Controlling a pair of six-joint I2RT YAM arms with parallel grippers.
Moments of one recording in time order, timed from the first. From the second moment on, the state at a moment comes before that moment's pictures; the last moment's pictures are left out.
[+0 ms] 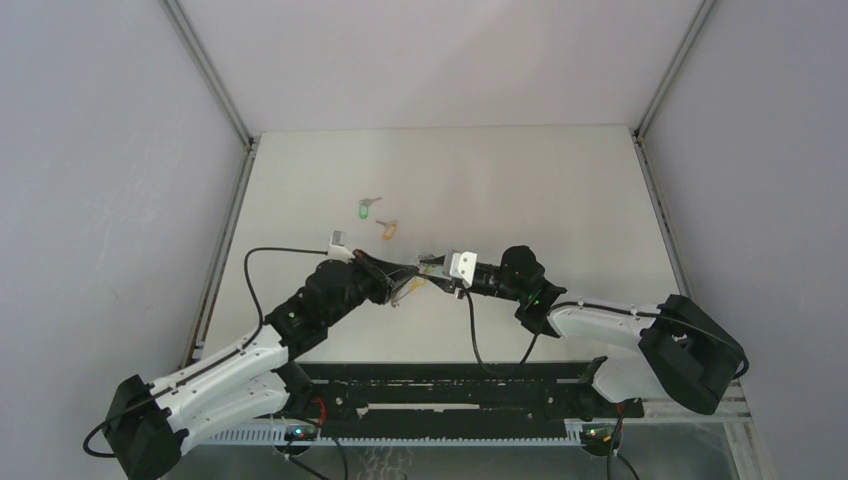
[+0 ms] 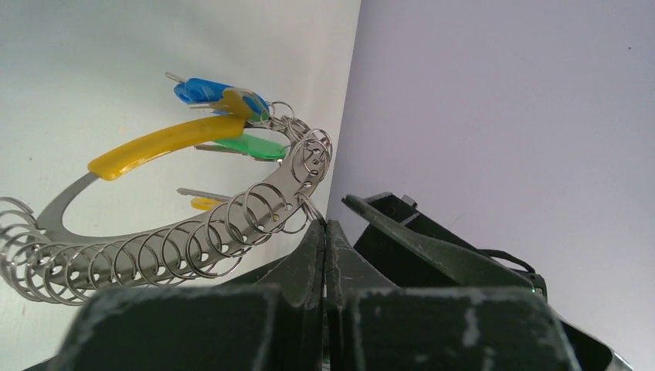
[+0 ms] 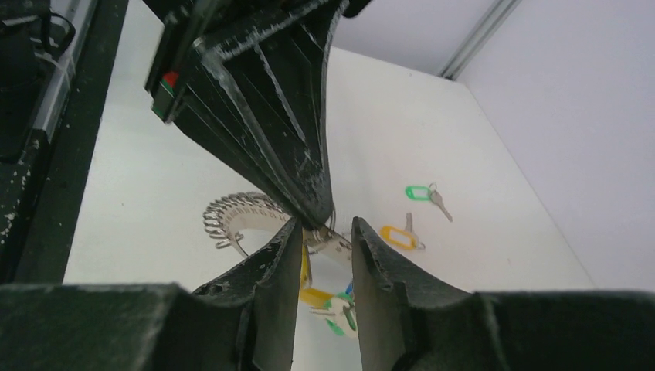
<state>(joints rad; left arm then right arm) -0.78 0.82 0.46 0.07 -0.08 -1.50 0.84 1.31 0.53 0.77 -0.49 -0.41</state>
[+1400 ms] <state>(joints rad) -0.78 0.87 0.54 -0.05 0.03 -1.30 0.79 1.33 0.71 0.24 -0.68 -0.93</state>
